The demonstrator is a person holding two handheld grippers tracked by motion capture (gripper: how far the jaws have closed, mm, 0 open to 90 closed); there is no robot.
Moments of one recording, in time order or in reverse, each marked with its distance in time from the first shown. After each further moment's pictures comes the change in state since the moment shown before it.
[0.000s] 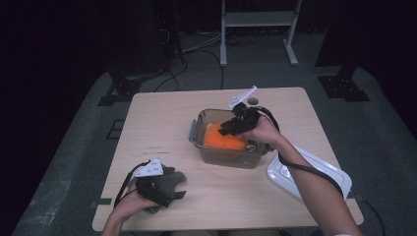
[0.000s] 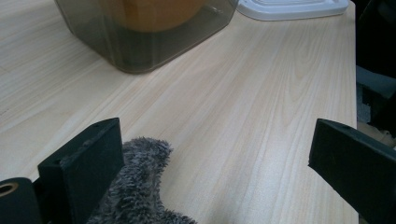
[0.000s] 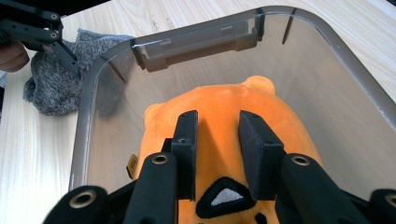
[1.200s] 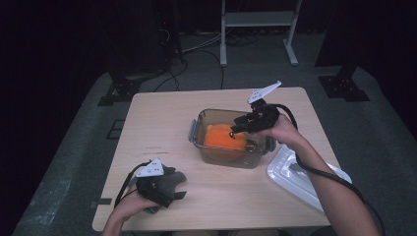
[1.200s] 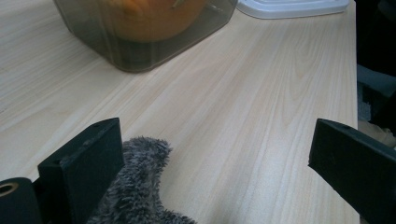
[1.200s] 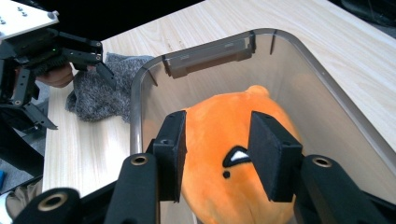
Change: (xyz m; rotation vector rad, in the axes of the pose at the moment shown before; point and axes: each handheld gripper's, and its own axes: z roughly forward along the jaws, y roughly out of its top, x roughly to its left) left arm 0.000 -0.001 0.001 0.005 -0.001 0.002; right arm 0.006 -0.015 -0.057 -0.099 0.022 0.030
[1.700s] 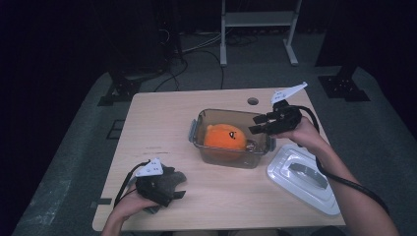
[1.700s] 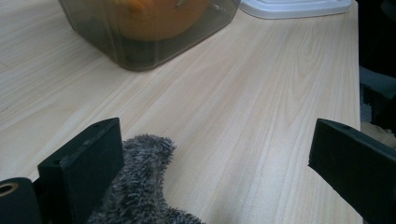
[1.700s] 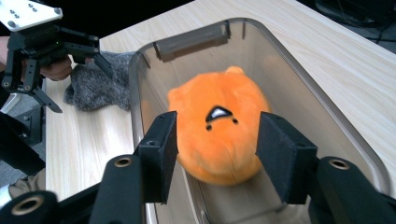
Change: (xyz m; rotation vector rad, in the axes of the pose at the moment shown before) left arm 0.002 -0.001 -0.001 -0.002 0.004 -0.004; right arm 0.000 -0.026 -0.049 -0.032 -0.060 0.027
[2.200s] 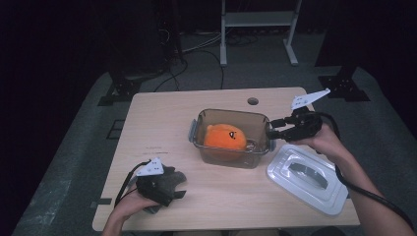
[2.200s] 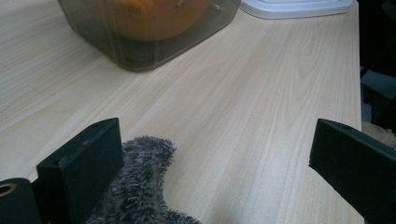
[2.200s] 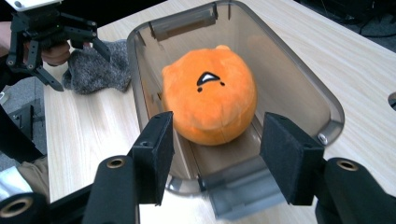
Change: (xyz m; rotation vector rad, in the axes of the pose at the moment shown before) left arm 0.000 0.001 0.002 0.002 -0.001 -0.002; right arm 0.002 -0.031 -0.039 -0.006 -0.043 0.008
